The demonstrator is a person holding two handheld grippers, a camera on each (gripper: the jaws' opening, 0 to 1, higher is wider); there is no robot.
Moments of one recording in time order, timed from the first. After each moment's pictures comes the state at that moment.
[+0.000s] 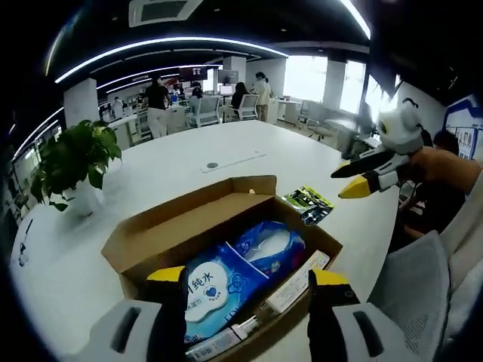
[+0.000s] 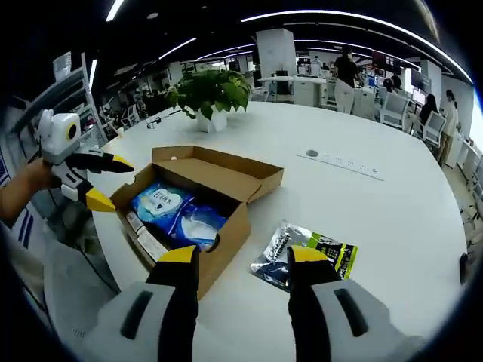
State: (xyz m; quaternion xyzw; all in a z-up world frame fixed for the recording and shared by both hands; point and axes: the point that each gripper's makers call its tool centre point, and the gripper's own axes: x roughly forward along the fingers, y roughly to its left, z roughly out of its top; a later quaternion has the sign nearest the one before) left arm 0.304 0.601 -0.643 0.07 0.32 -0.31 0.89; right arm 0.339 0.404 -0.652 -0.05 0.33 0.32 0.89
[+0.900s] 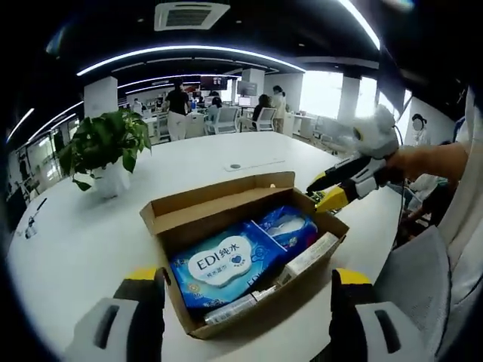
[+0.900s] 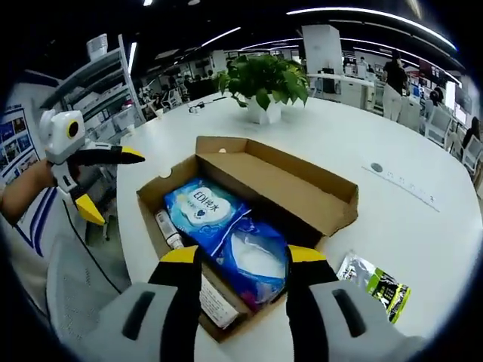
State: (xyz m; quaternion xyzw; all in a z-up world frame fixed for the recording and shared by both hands) left arm 0.270 0.656 -0.643 0.04 0.29 -0.27 0.92; right arm 0.343 0.510 -0.674 -0.07 0.33 0.44 0.83
